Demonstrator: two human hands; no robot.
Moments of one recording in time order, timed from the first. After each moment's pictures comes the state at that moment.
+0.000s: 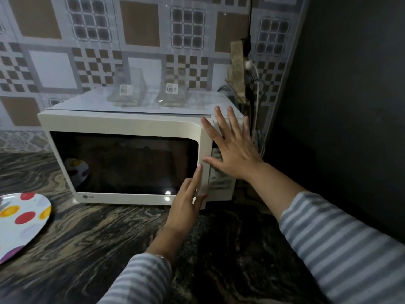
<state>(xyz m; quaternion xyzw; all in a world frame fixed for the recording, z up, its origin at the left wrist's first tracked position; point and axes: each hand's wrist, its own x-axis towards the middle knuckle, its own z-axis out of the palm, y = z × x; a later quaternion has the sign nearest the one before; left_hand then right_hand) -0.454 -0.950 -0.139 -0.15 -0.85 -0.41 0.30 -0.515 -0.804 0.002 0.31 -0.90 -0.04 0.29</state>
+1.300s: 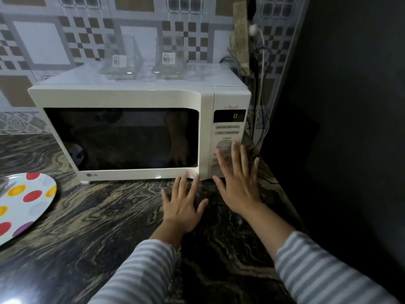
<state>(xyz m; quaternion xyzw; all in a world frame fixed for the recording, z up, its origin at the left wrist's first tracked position) -0.428 -0.956 -0.186 0.02 -0.99 -0.12 0.03 -0.472 -0.795 -0.141 0.17 -0.95 0.06 0.24</state>
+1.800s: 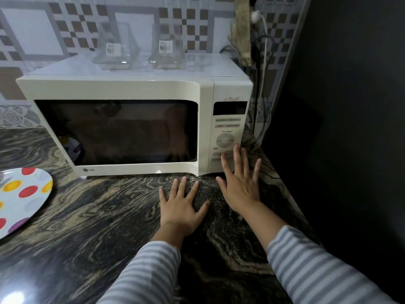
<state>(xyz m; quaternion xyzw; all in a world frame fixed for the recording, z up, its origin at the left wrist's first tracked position) -0.421 -0.954 -0.197 0.04 -1.00 -0.07 0.01 -0.476 -0.793 -0.159 0.12 -0.98 0.00 0.15</state>
